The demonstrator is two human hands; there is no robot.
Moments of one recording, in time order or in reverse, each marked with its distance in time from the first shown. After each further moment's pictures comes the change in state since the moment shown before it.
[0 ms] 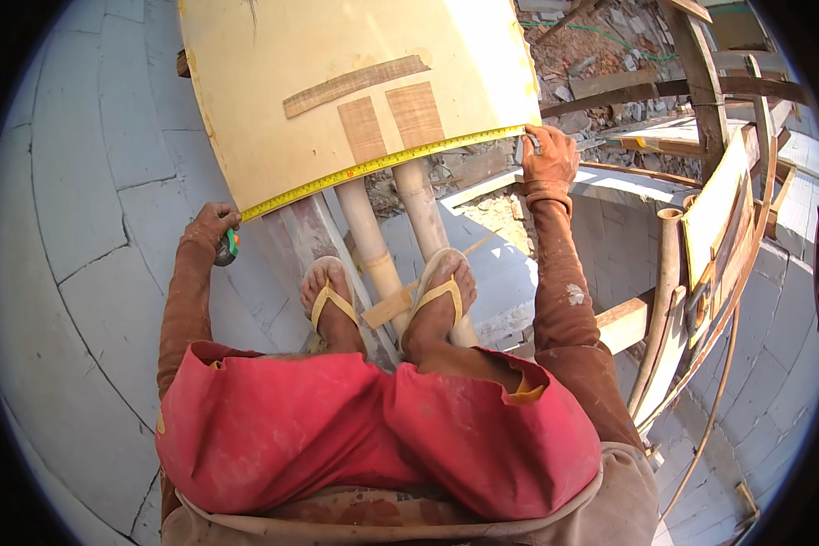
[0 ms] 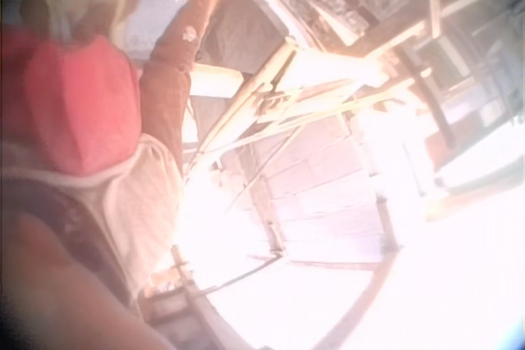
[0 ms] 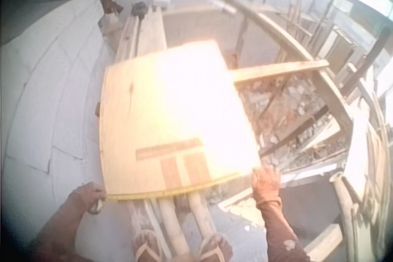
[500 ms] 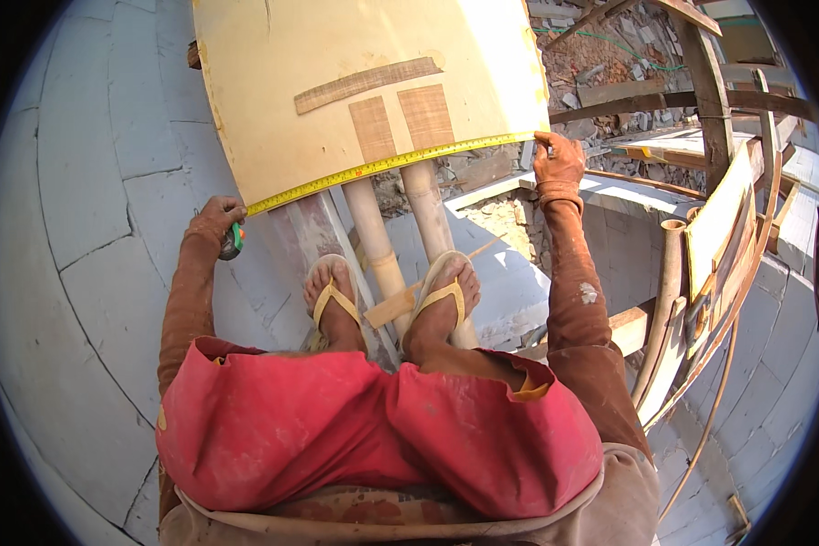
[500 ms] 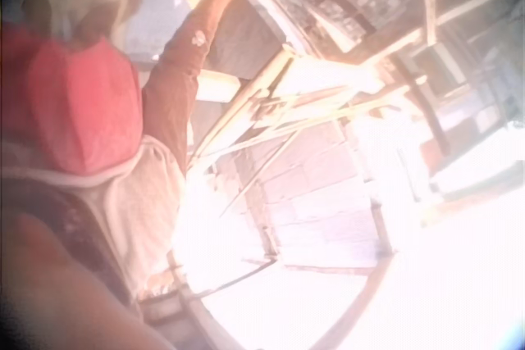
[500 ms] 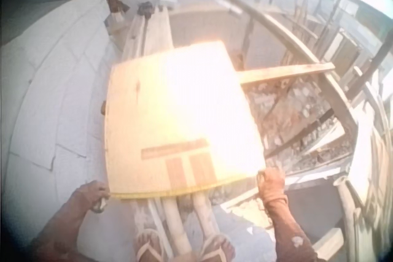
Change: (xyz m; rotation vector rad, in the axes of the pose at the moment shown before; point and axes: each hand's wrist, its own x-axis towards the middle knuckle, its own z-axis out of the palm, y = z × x) left_hand 0.002 0.001 0.001 0.035 0.026 0.018; right_hand 0.004 0.031 0.025 0.101 -0.031 -0.047
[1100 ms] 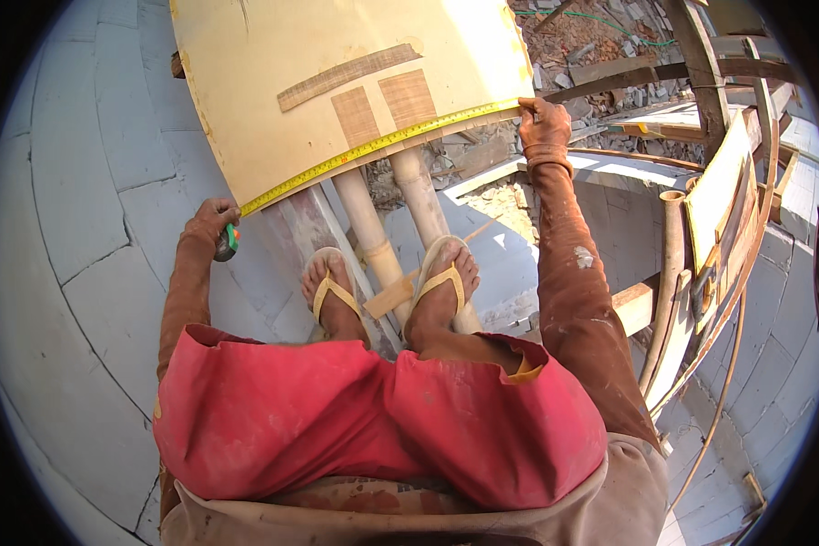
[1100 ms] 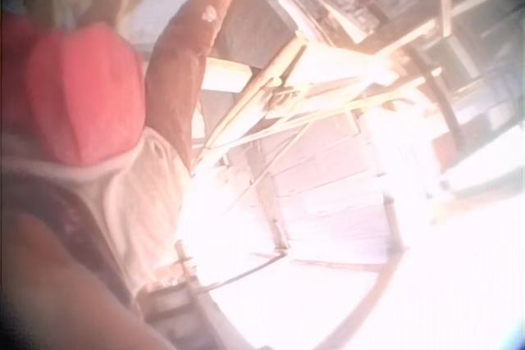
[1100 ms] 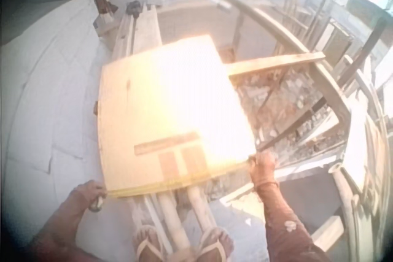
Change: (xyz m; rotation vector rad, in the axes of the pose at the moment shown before) left_hand 0.001 -0.002 -0.003 -0.037 -0.066 -0.018; right_hand 0.023 -0.019 0.001 0.083 0.033 0.025
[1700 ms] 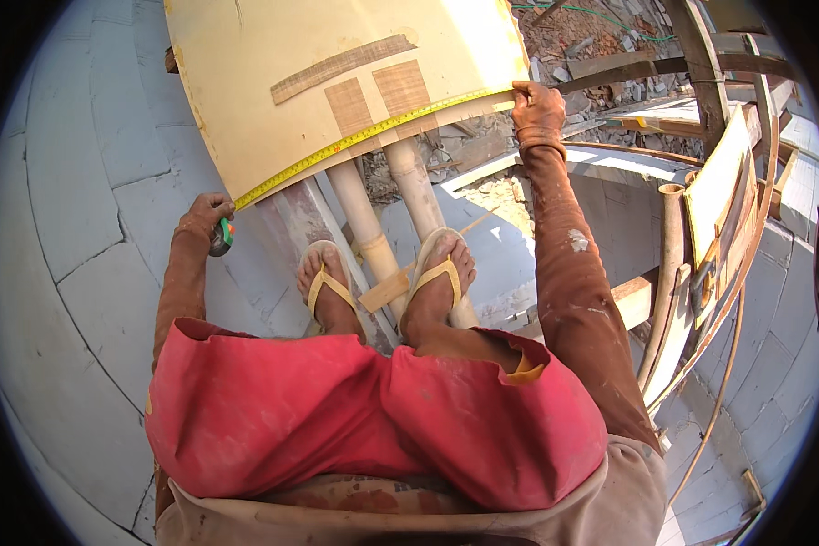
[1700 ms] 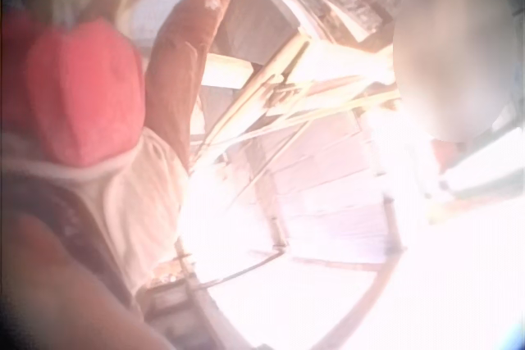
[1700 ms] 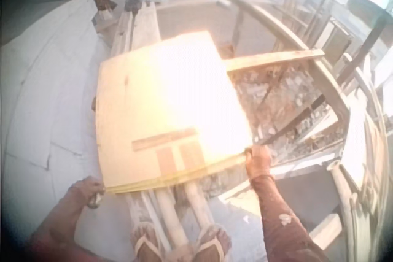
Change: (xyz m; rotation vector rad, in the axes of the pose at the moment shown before) left_hand -0.007 0.014 0.006 -0.051 0.033 -0.048; right_hand -0.001 0.010 0.011 -0.009 0.004 0.049
